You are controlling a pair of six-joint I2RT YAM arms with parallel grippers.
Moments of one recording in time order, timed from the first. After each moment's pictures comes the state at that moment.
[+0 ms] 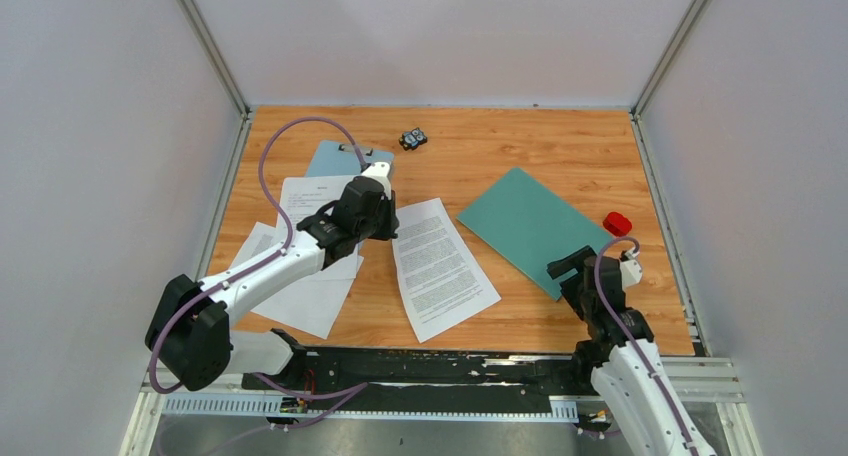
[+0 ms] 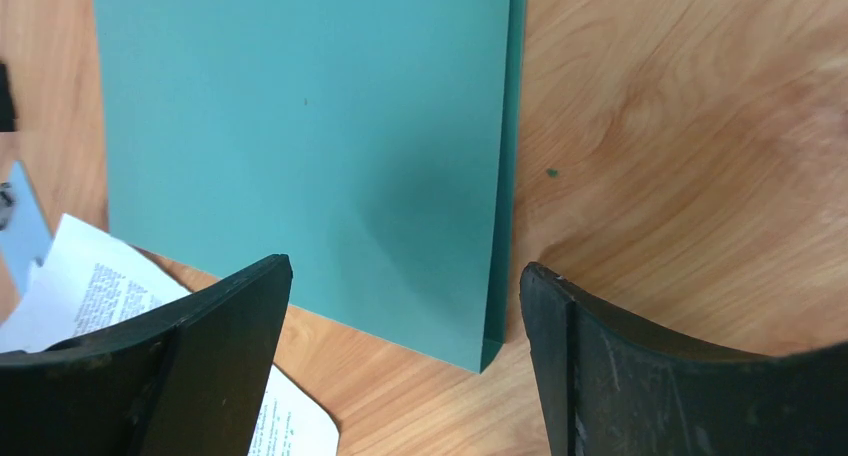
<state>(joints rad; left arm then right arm) -0.66 1.29 0.86 -0.23 -0.13 -0.44 0.15 0.49 0.24 -0.50 0.20 1.01</state>
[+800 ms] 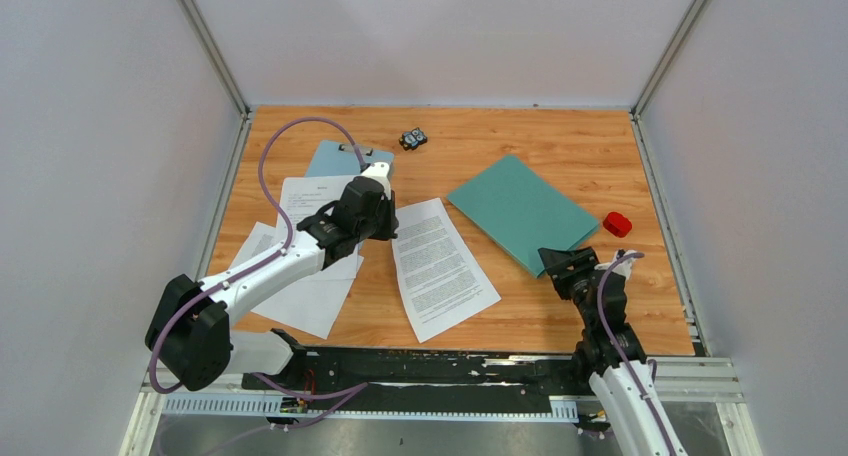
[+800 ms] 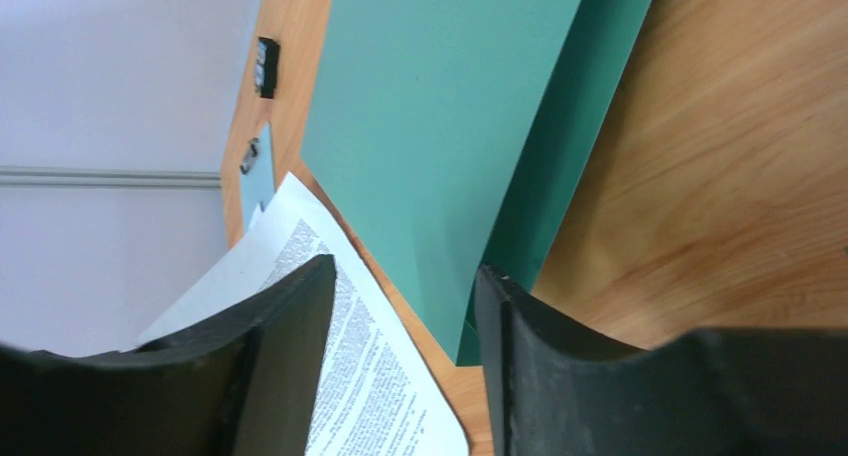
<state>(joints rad) -0.66 1.29 0.85 -0.23 -0.13 -0.45 0.14 0.27 0.03 -0.12 0.00 1.12</state>
